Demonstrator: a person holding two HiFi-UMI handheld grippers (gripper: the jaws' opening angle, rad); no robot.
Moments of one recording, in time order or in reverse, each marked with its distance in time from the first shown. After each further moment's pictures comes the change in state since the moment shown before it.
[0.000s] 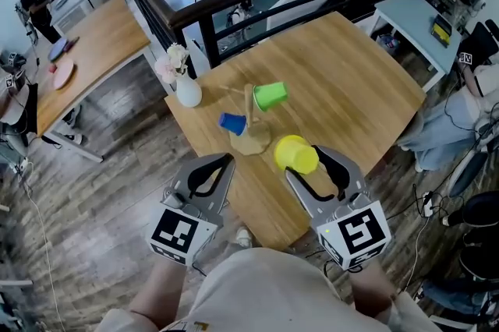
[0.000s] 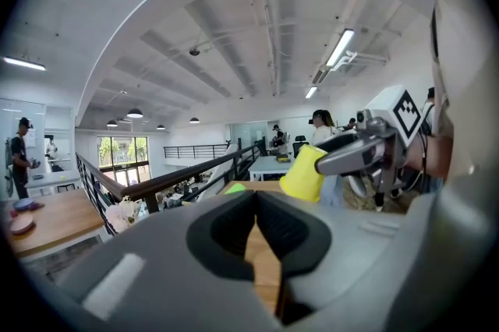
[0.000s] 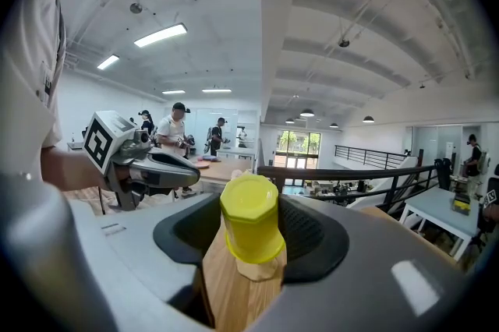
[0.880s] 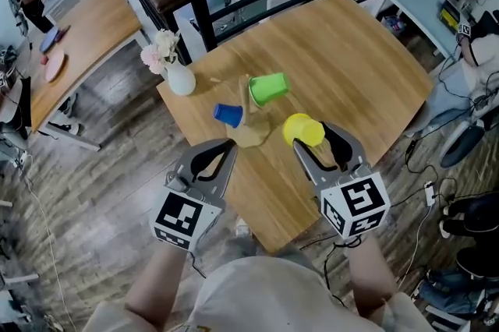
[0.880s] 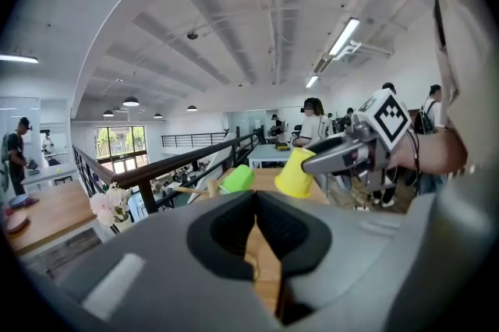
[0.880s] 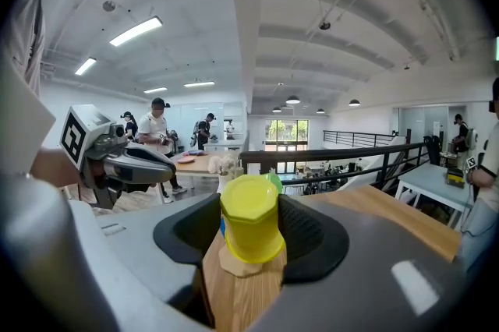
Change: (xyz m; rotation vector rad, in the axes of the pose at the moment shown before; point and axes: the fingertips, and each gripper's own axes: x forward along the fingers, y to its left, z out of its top) left arm 0.064 0.020 -0.038 -0.006 0.092 -0.025; right arm 0.063 -0.069 -0.057 0.106 0.069 -0.060
